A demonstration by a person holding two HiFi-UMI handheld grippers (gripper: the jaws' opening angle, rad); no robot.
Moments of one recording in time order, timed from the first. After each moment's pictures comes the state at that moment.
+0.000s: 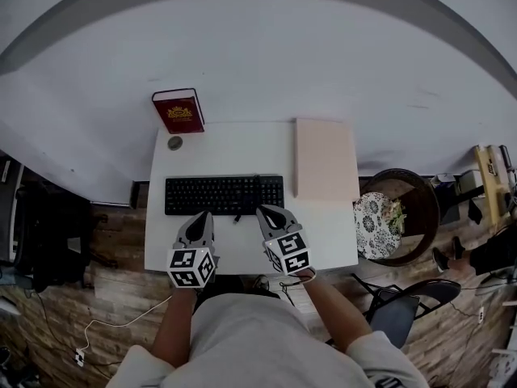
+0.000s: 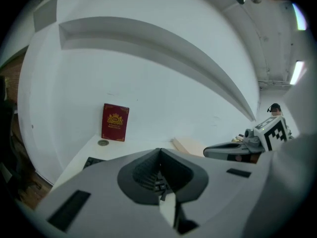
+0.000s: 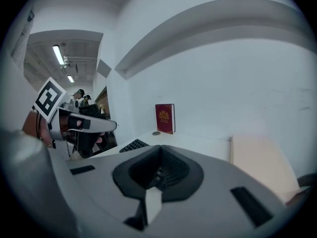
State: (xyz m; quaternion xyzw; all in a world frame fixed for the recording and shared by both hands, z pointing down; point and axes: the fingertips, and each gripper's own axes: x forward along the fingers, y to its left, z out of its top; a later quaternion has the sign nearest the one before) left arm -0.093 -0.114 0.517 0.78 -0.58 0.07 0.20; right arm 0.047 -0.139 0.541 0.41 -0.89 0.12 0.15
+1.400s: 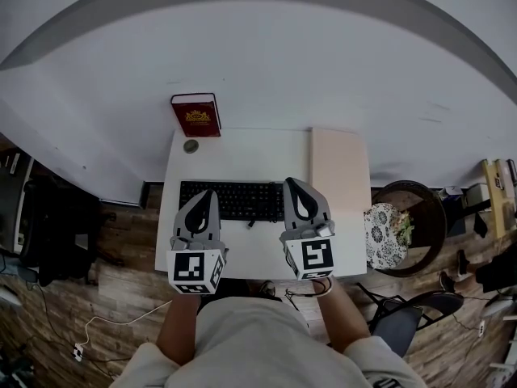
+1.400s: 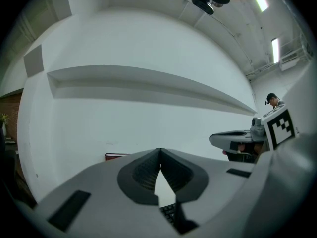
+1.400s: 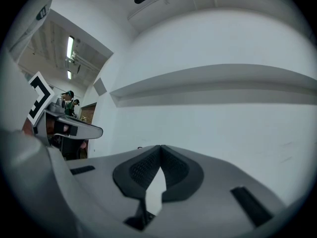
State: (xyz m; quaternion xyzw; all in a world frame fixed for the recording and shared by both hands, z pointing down) left arm -0.102 -0.135 0.362 0.79 -0.62 0.02 0.02; right arm 0.055 -0.168 0.346 0.49 -0.87 -0.06 0.01
